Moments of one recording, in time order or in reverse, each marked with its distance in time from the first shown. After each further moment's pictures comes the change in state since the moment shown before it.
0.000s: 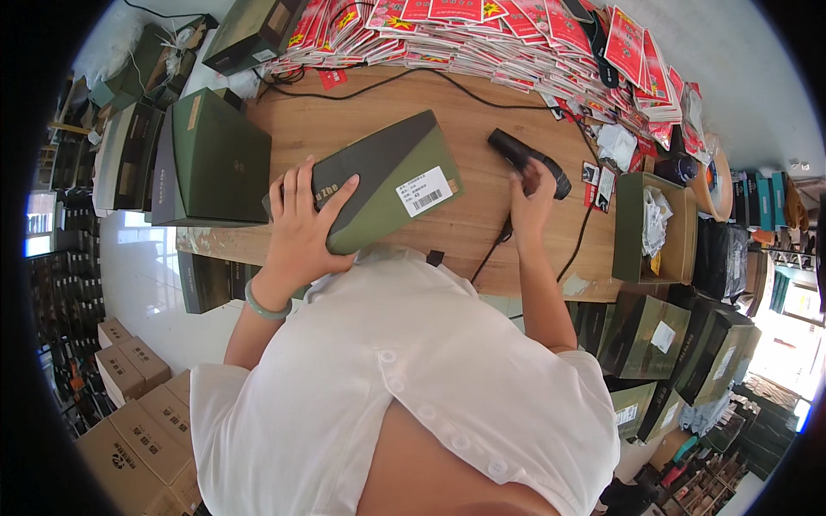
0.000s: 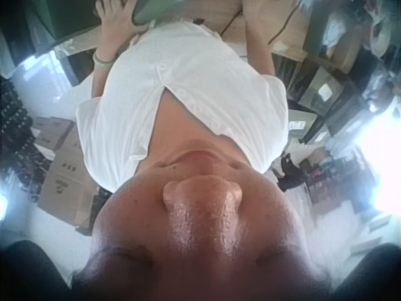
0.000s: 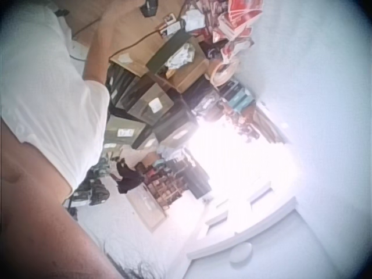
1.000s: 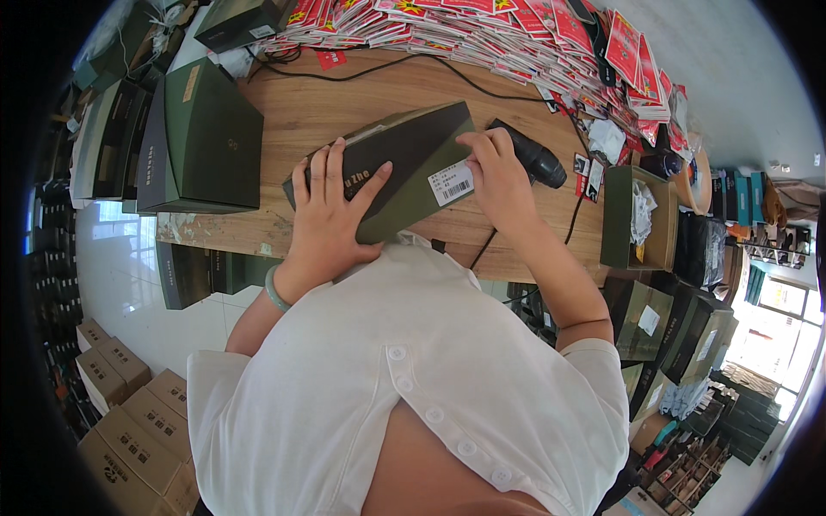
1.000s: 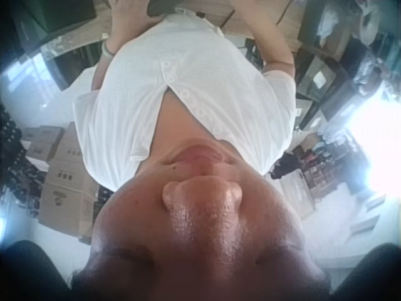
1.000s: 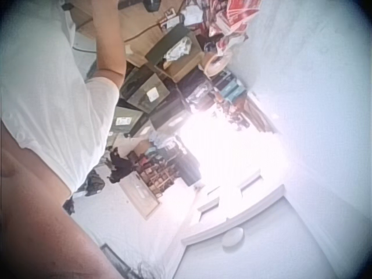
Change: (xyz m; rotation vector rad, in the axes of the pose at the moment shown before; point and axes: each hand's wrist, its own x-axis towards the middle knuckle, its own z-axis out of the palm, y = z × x) left_hand -0.008 -0.002 0.005 -0.064 -0.036 -0.008; right_hand -0.004 -0.141 0.015 -0.232 -0.545 -0.491
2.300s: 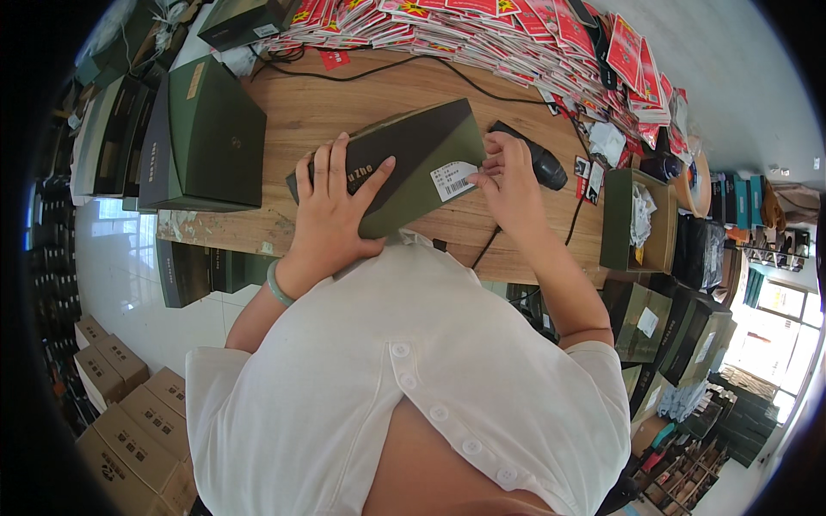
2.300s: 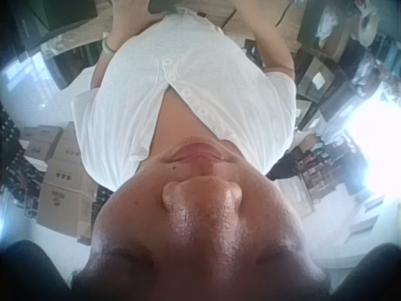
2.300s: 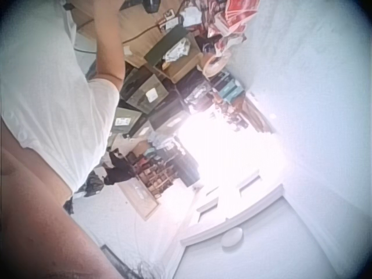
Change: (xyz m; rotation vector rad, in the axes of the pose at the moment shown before) left_hand 0.003 -0.004 0.002 0.019 0.035 0.005; right_hand -0.009 -0.010 -0.007 0.308 0.072 0.296
